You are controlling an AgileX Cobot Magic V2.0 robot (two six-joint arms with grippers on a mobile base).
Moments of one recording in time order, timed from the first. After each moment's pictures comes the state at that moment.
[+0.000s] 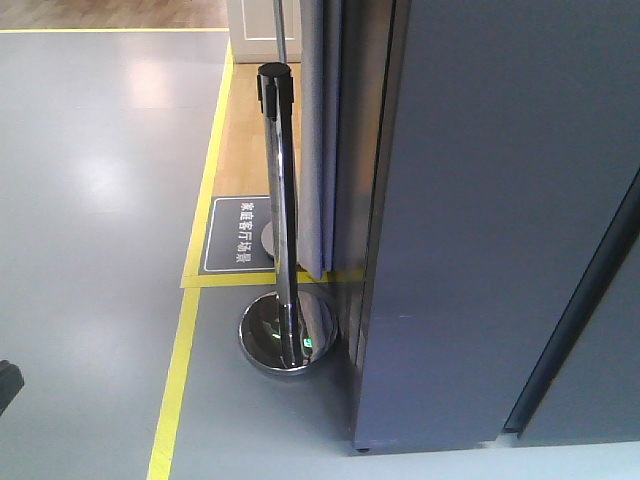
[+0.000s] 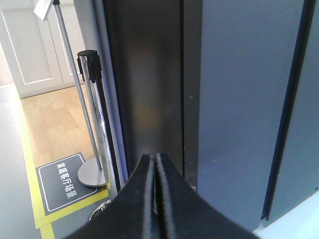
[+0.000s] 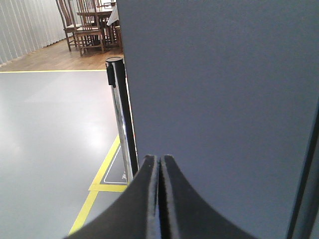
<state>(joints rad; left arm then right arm) -0.33 0.31 -0.20 -0.79 0.16 0.75 0.38 0.30 -0.27 -0.83 0.27 0.95</state>
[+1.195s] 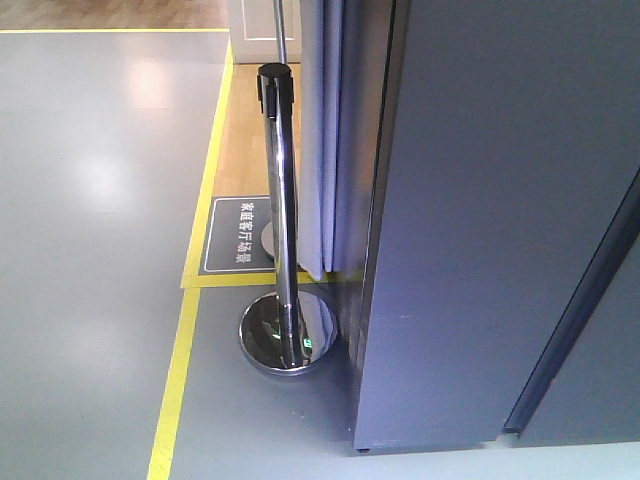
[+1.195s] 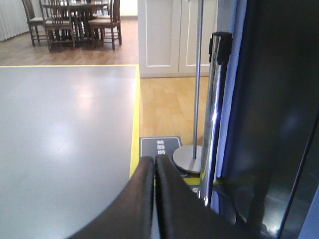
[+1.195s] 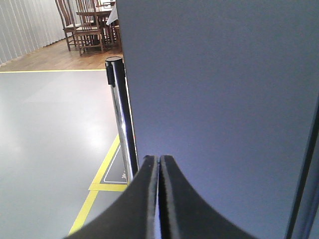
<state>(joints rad) 0.02 -0.01 0.03 0.09 0.21 -0.18 0.38 0.30 -0.27 -0.83 0.28 0.95</state>
